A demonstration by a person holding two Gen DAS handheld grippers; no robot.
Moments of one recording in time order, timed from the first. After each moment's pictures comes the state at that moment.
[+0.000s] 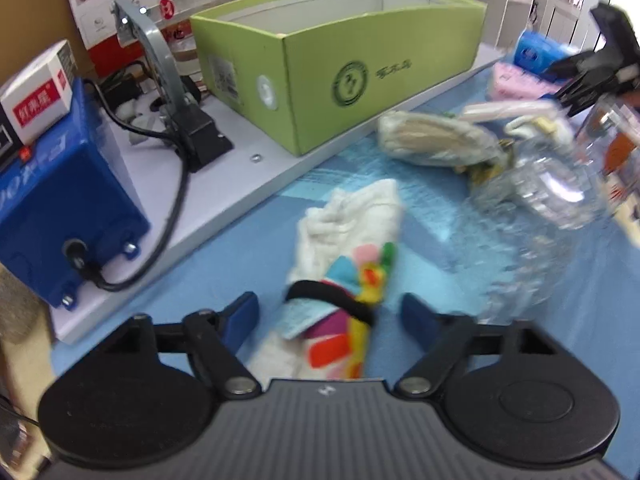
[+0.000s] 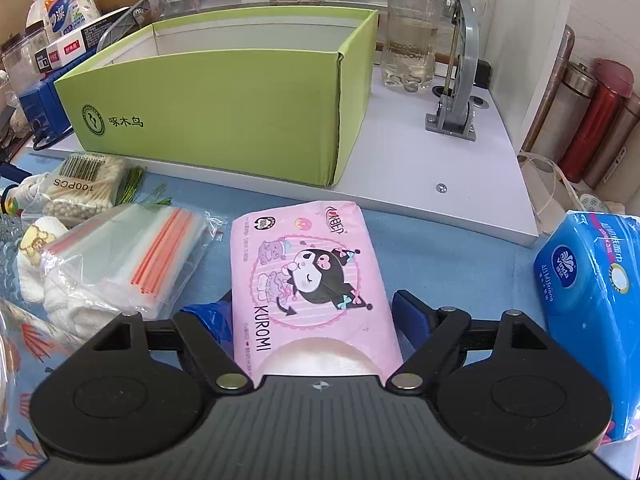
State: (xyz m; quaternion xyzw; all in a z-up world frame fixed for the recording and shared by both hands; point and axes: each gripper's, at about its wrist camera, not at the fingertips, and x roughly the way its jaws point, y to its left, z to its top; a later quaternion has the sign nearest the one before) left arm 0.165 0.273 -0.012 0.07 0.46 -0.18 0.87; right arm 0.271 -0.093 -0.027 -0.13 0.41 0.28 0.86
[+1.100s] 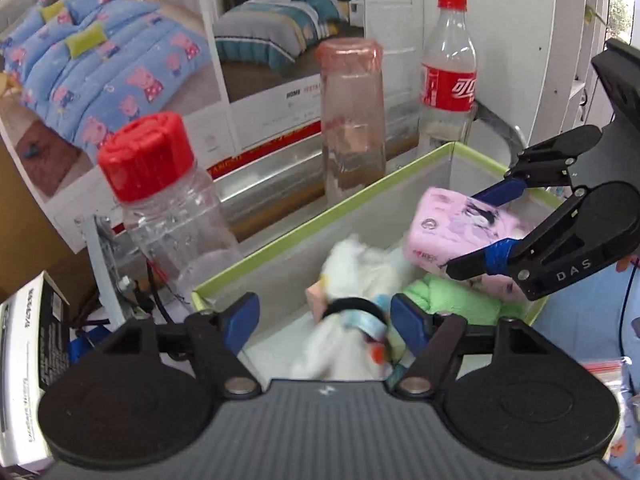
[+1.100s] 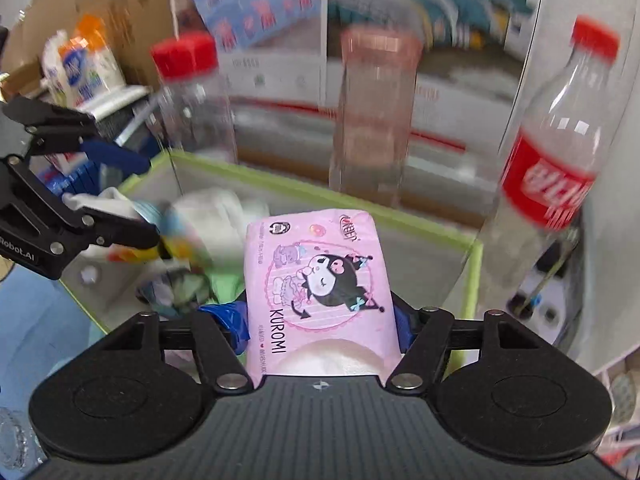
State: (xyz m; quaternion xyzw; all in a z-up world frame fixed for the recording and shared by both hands) left arm 0.346 0.213 0.071 0.09 0.38 -0.12 0.91; right arm 0.377 0.025 0.047 -0.15 0.36 0.35 0.85
